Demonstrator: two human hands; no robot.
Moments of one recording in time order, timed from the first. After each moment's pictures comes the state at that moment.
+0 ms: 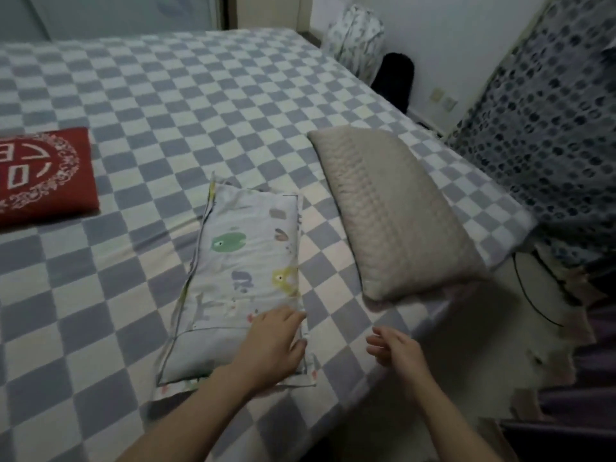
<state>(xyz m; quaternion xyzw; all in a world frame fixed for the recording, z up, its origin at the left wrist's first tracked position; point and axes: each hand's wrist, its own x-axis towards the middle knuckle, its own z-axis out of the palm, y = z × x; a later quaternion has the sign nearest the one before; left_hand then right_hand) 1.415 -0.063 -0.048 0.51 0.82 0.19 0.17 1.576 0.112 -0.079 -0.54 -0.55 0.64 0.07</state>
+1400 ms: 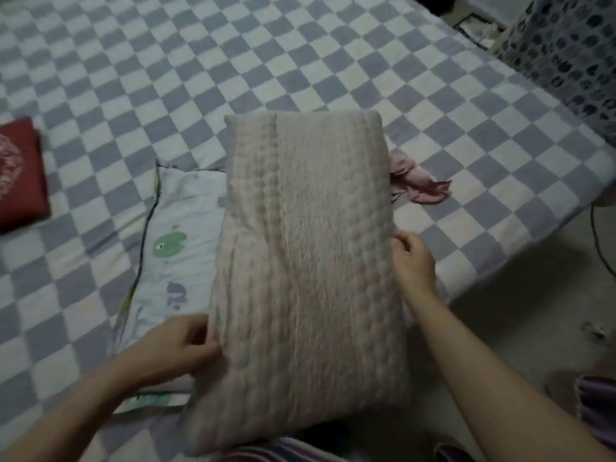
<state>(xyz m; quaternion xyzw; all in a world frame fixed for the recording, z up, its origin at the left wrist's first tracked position) 1.372 0.040 0.000 0.23 0.84 0.12 0.48 1.508 0.342 -0.089 -0.53 -0.70 0.47 0.11</state>
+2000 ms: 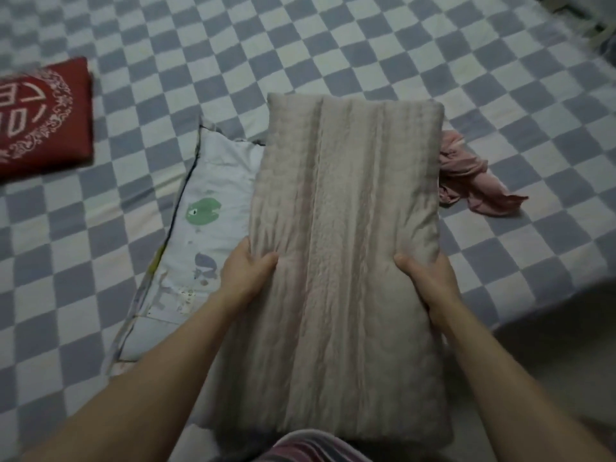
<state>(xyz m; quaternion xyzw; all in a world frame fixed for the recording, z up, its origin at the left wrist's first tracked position) 1.349 0.075 -0.111 -0.02 0.89 0.39 0.24 1.489 0.314 -0.121 -0.52 -0.62 0.59 0.01</state>
